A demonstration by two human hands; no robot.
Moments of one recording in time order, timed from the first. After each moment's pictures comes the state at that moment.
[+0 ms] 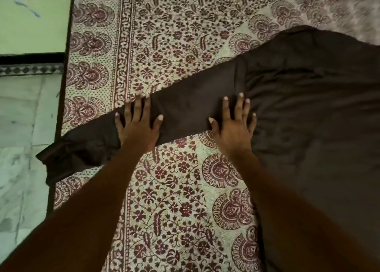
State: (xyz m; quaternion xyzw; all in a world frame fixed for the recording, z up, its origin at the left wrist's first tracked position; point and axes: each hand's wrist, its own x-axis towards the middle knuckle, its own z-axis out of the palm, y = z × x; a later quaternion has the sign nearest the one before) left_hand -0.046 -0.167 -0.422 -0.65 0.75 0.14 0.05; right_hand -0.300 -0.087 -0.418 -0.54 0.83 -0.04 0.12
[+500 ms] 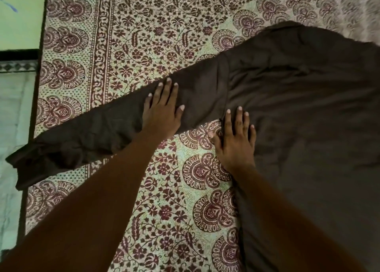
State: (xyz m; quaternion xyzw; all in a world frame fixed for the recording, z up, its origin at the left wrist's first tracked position) left_hand -0.161 -0.181 -0.422 -0.54 0.83 0.15 0.02; right_hand -0.350 -0.034 -0.431 -0.57 0.81 -0.02 0.12
